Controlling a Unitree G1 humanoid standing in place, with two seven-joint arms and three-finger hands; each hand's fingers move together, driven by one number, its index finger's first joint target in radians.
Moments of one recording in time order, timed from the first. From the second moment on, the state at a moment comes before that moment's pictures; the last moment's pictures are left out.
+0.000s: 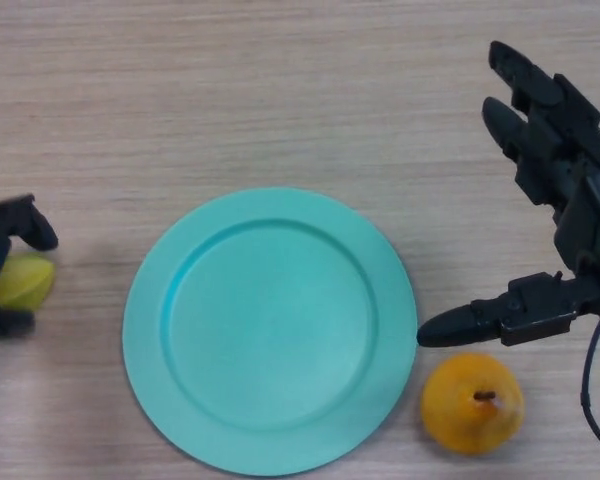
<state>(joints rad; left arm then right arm) -0.20 0.51 0.17 0.24 0.82 -0.13 0.07 -0.07 -0.21 0.04 -0.68 0.00 0.44 0.16</state>
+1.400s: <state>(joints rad) -0.10 0.23 -0.14 -0.28 0.86 -0.15 -0.40 -0.07 -0.22 0.03 -0.72 0.04 0.45 0.15</state>
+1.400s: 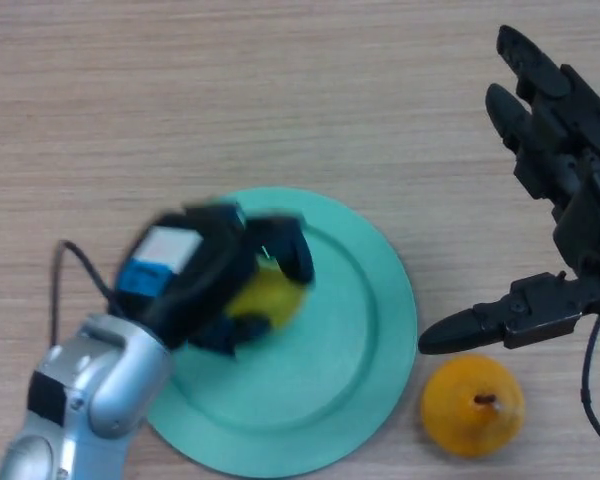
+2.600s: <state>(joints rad) -0.14 0.28 0.15 -0.55 -0.22 0.27 -0.20 -0.10 -0.21 0.04 -0.63 0.04 0.45 0.15</state>
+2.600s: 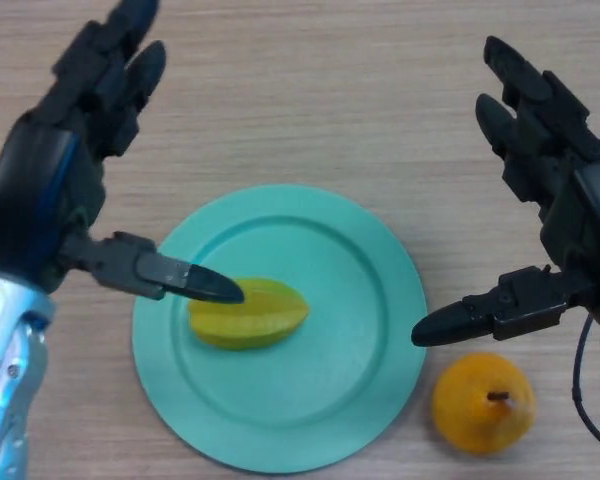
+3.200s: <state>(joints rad) -0.05 0.30 0.25 -0.55 -0.30 0.29 -0.19 -0.10 -0.21 0.04 -0.63 0.04 0.44 0.15</state>
